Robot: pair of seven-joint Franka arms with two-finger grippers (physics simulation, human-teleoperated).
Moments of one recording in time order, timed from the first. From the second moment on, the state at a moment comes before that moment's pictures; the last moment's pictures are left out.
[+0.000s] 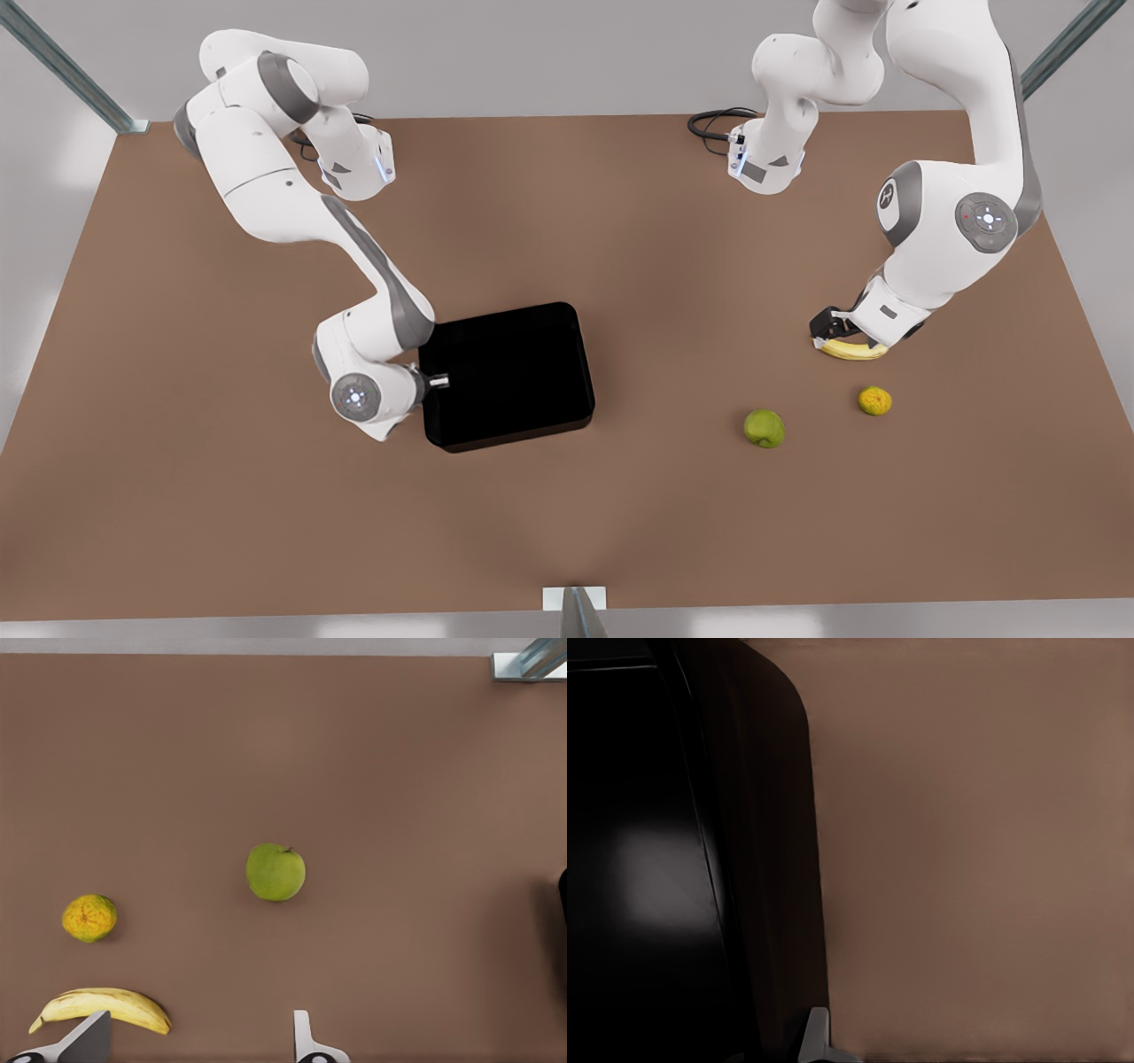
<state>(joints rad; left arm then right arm) -0.32 0.08 0.22 -1.82 -0.06 1.98 -0.07 0.01 0.70 0.43 -1.46 -0.09 1.82 0.27</state>
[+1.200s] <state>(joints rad) -0.34 0.11 0.18 -1.80 0.04 1.98 -0.12 -0.03 0.69 -0.16 -1.40 -0.03 1.59 -0.33</state>
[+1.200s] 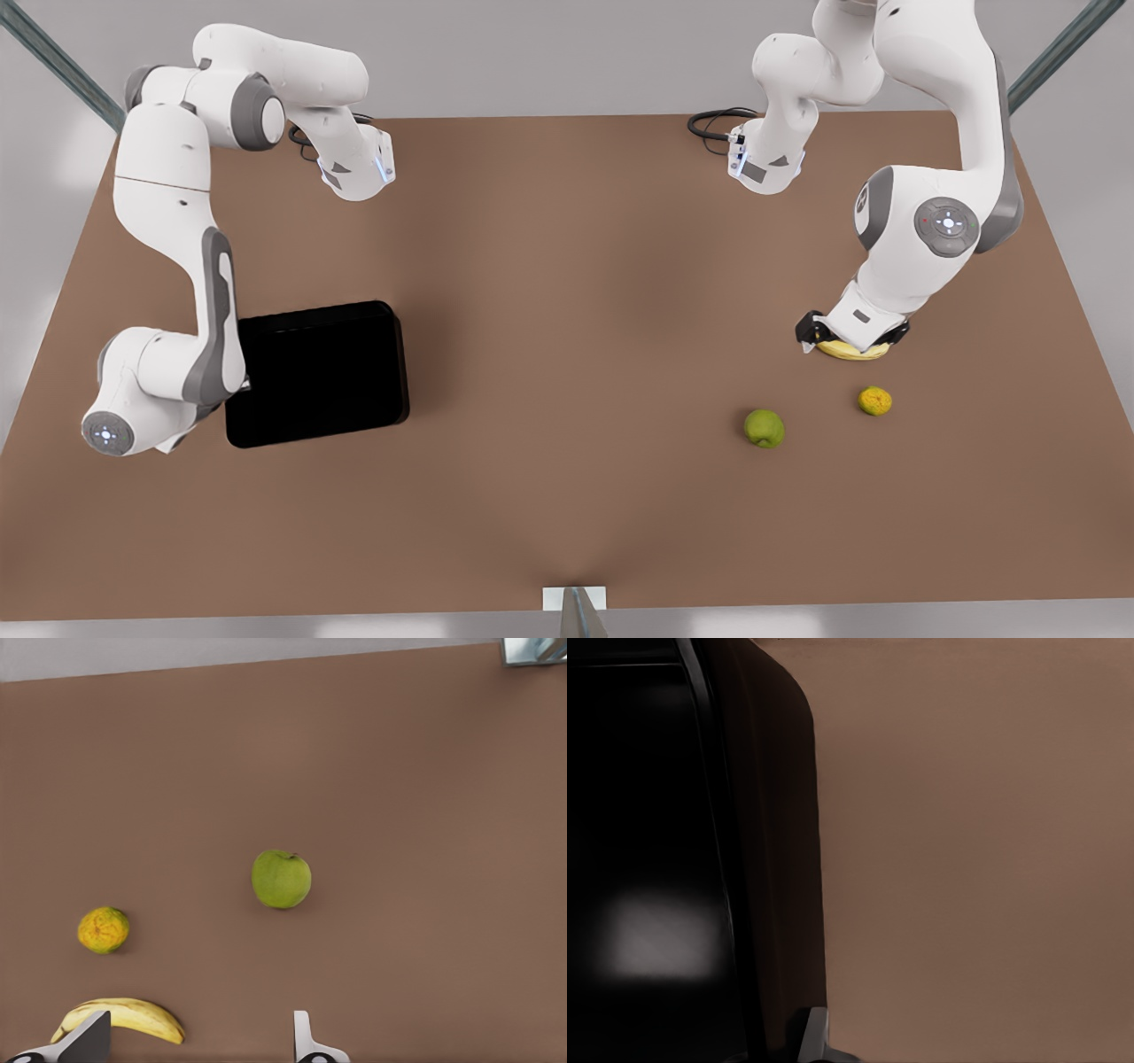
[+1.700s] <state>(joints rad) -0.34 0.11 0.18 -1.80 0.05 1.98 -0.14 -0.08 0.39 0.12 -1.13 -0.02 1.40 -0.37</state>
